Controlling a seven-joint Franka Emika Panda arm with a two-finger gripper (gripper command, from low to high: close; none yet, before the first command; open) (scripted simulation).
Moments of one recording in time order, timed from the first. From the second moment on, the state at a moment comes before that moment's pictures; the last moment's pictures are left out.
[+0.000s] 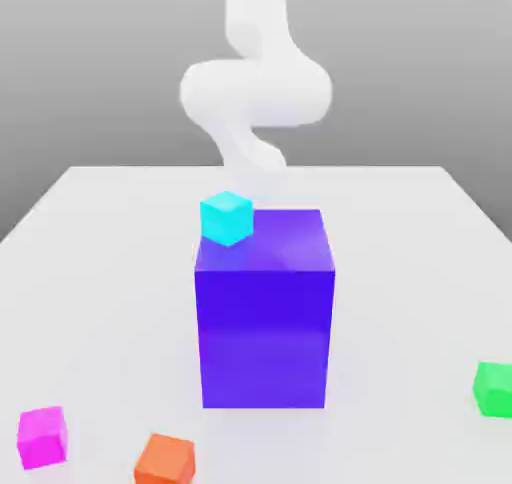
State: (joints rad) arm 0.02 -0.71 -0.05 -2.30 0.01 2.33 0.73
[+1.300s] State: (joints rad) arm -0.19 0.51 -0.28 -2.30 0.38 2.76 -0.29
